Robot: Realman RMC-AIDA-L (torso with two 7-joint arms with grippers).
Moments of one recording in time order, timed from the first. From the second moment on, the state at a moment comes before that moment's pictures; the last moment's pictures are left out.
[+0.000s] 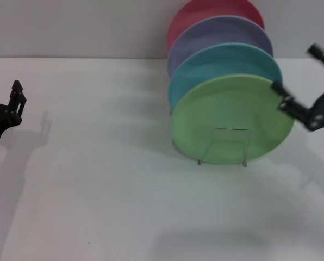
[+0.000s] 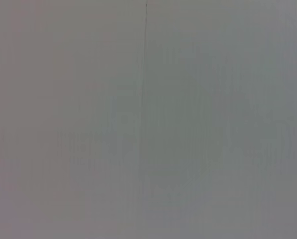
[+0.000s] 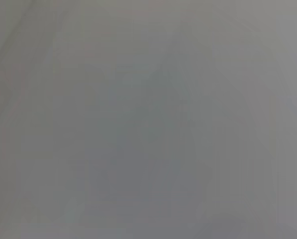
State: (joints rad) left arm -0.24 -2.07 -1.22 -0.49 2.68 0.97 -0.10; right arm 0.22 2.09 2.04 0.52 -0.91 1.57 -2.89
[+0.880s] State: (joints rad) left arm -0.29 -2.07 -1.26 -0.32 2.67 1.06 0.02; right arm 0.17 2.09 2.01 0.18 -0.04 1.50 -2.81
